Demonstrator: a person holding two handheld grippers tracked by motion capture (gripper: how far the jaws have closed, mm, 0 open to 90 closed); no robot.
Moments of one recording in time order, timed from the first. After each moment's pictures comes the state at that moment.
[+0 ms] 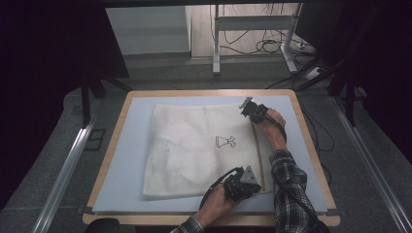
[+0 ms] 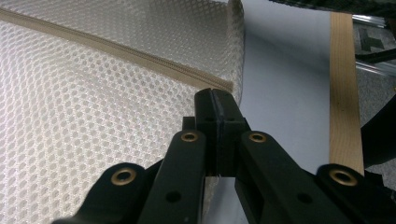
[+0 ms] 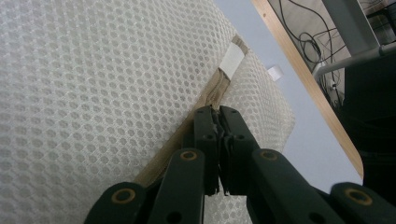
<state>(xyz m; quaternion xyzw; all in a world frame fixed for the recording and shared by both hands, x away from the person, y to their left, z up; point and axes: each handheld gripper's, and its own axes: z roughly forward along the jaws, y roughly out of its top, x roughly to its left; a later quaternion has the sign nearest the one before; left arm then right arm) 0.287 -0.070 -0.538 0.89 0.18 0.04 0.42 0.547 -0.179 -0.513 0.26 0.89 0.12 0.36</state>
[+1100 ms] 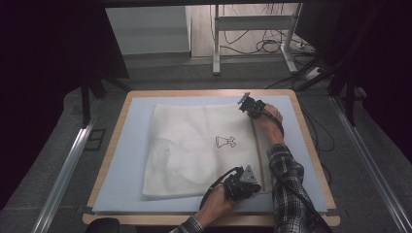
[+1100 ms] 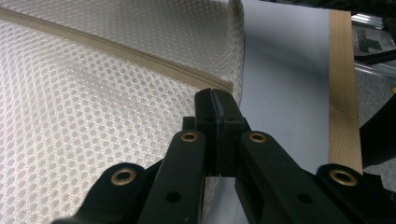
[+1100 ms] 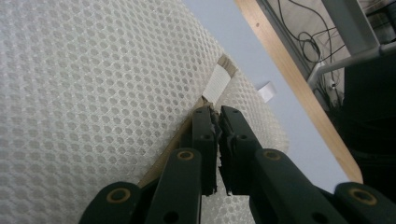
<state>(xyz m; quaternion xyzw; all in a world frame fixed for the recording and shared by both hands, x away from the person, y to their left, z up) 0.287 -0.071 -0.538 0.88 0.19 0.04 0.43 0.569 -0.173 -0.514 0.26 0.89 0.12 0.36</state>
